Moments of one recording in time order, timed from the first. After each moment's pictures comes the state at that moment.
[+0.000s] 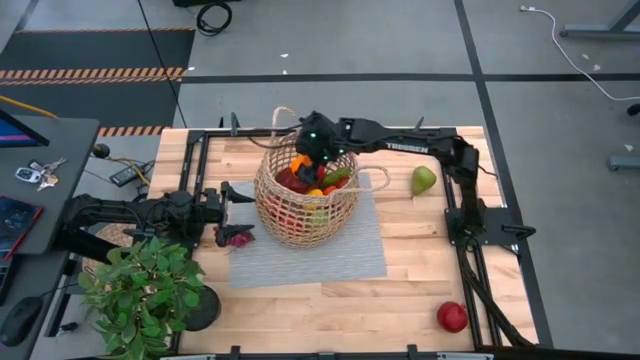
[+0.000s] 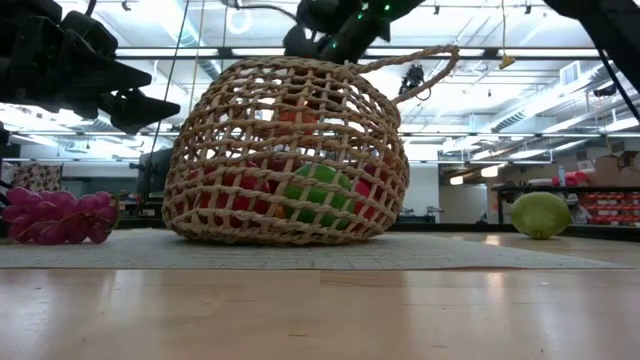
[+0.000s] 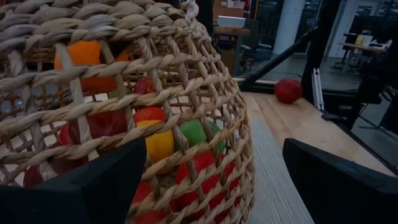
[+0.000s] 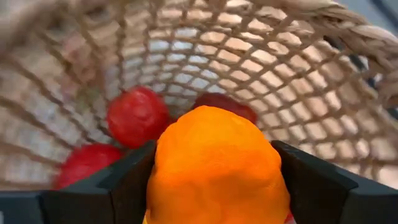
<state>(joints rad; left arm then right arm) -0.04 0.18 0.01 0.12 -0.10 -0.09 -0.29 2.00 1.86 -0.70 -0.10 0.11</state>
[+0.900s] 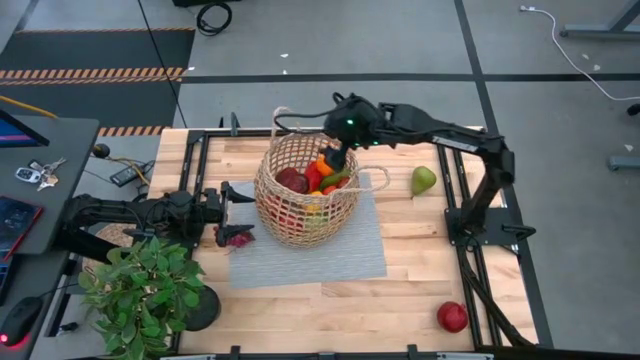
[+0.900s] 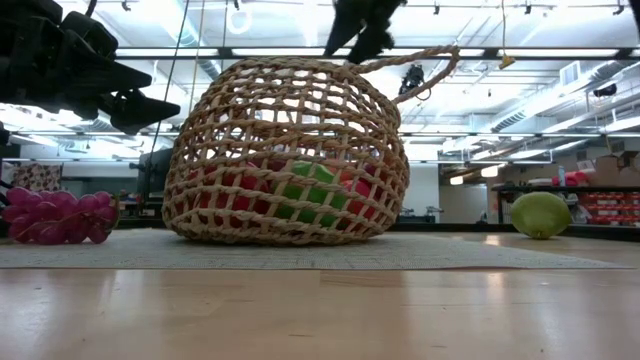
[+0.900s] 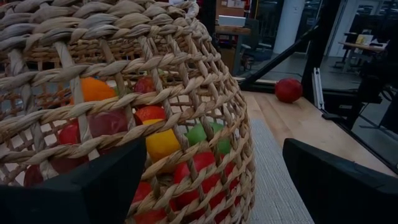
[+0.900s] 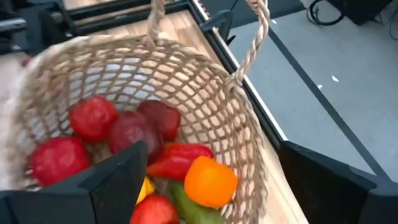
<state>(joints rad) -0.04 0.18 0.01 0.12 -0.10 -0.09 -0.26 1.71 1.86 -0.90 0.20 0.08</state>
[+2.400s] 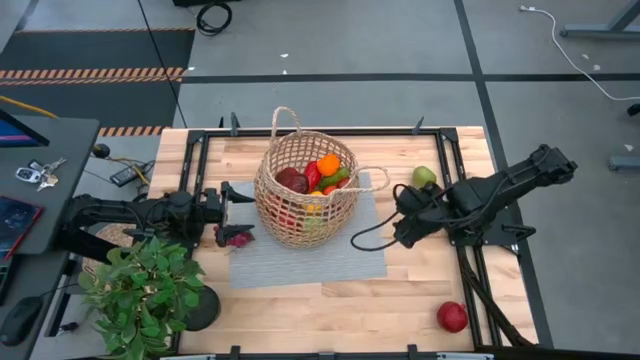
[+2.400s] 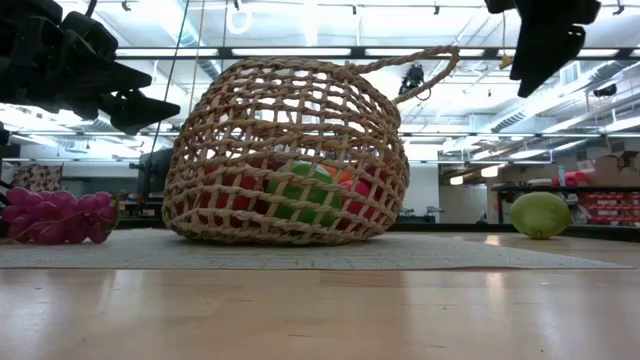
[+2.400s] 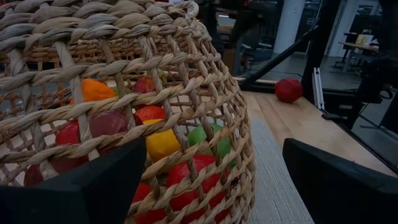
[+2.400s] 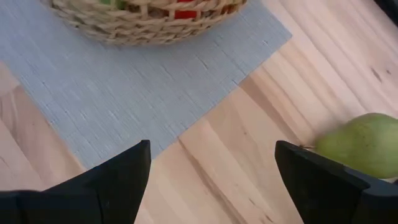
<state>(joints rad) -0.04 0.18 0.01 0.12 -0.10 -0.09 0.37 1.20 1.11 -1.21 0.43 0.97</state>
